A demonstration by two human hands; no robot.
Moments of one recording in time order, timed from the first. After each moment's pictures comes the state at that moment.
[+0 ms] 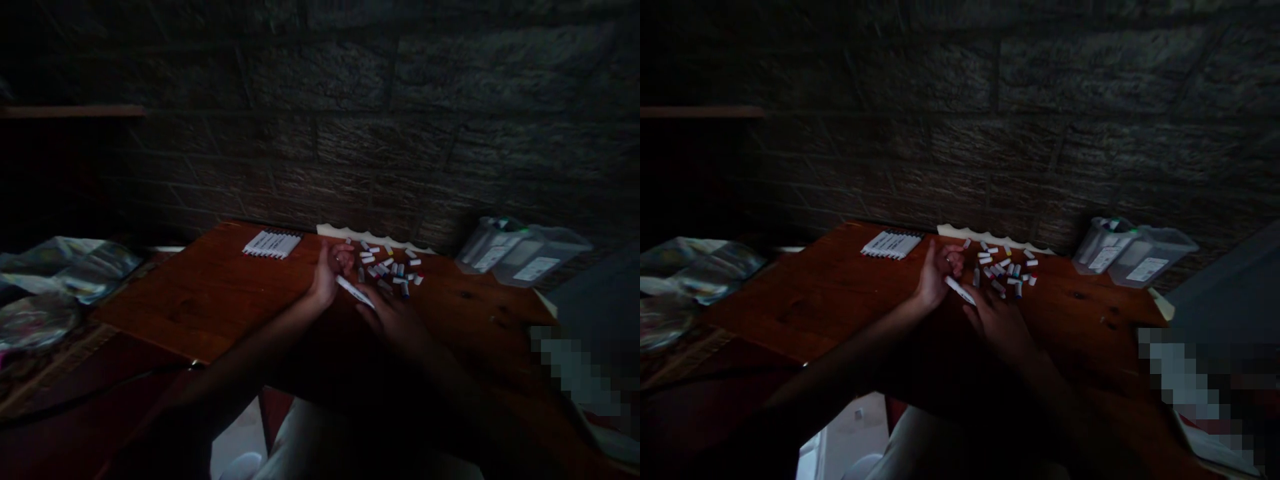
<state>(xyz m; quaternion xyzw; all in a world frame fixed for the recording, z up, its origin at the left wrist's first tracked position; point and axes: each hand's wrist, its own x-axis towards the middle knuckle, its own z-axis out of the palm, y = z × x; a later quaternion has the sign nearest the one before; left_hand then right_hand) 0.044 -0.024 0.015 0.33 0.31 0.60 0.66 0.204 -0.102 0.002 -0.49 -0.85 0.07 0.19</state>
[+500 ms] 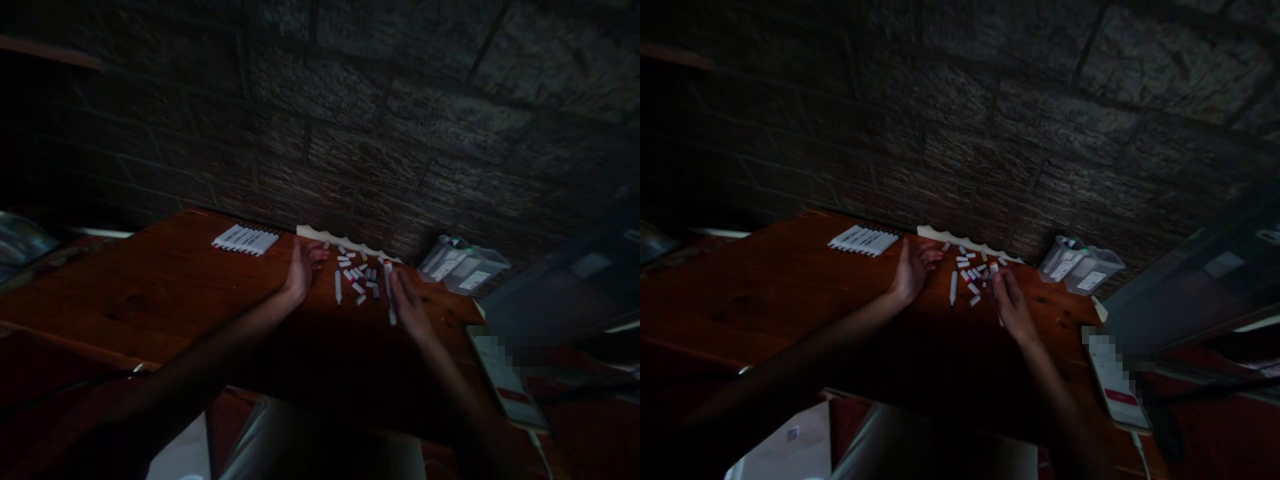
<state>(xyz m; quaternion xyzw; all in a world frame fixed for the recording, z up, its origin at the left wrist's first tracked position) 0.030 -0.006 0.004 0.32 0.35 0.63 0.61 0.253 -0.087 0.024 -0.49 -0.58 0.36 0.54</state>
